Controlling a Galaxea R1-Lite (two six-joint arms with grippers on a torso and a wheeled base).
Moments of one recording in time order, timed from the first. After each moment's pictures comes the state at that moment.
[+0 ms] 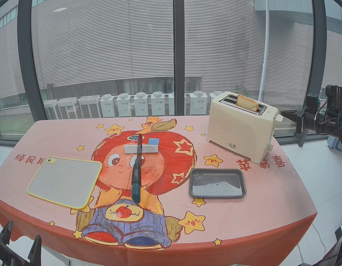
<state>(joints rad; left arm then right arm) 0.01 0.04 -0.02 0.00 -0.01 0.01 -0.09 1.80 -1.04 -0.38 0.58 -0.31</state>
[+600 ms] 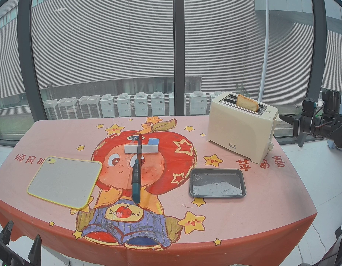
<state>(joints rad) 0.01 0.04 -0.02 0.00 -0.01 0.01 -0.10 1.86 -1.03 -0.45 0.58 -0.30</state>
